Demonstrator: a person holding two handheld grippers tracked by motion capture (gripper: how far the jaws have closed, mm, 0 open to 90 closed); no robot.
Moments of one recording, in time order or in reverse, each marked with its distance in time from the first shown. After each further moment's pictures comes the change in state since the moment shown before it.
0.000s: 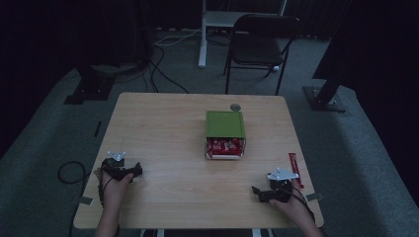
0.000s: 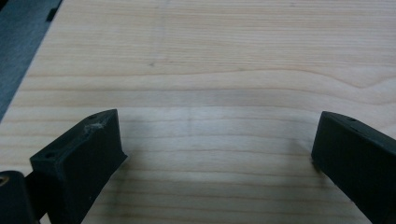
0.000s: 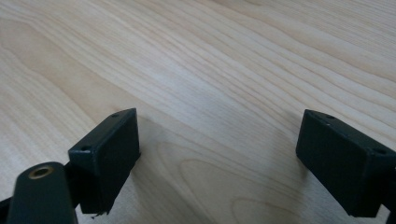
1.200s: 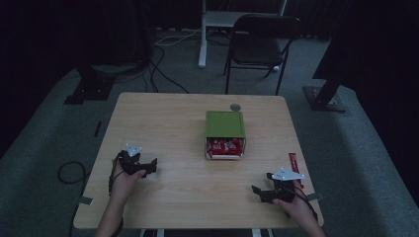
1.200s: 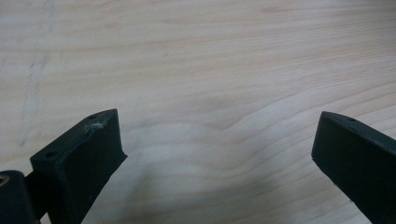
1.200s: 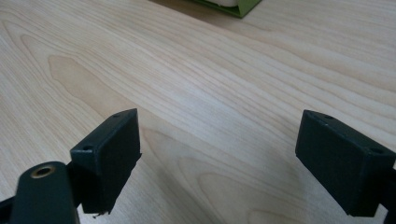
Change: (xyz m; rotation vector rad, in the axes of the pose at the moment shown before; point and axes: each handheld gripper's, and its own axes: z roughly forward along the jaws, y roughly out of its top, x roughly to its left) left arm -0.036 0.019 -0.001 -0.057 -0.225 0.146; right arm -0.004 -0.002 -0.007 -0.090 0.094 0.049
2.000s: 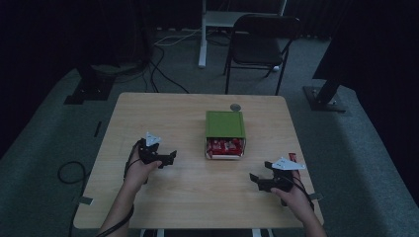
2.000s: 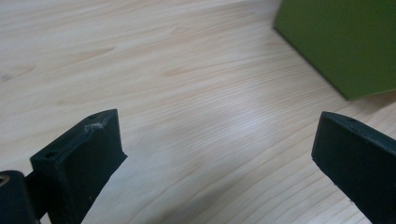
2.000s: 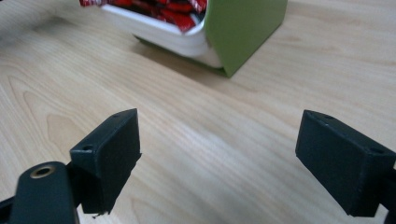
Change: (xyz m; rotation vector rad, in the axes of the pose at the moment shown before) left arm -0.040 0.043 0.013 -0.053 -0.197 0.104; right arm -0.008 0.029 0.006 -0.101 0.007 0.015
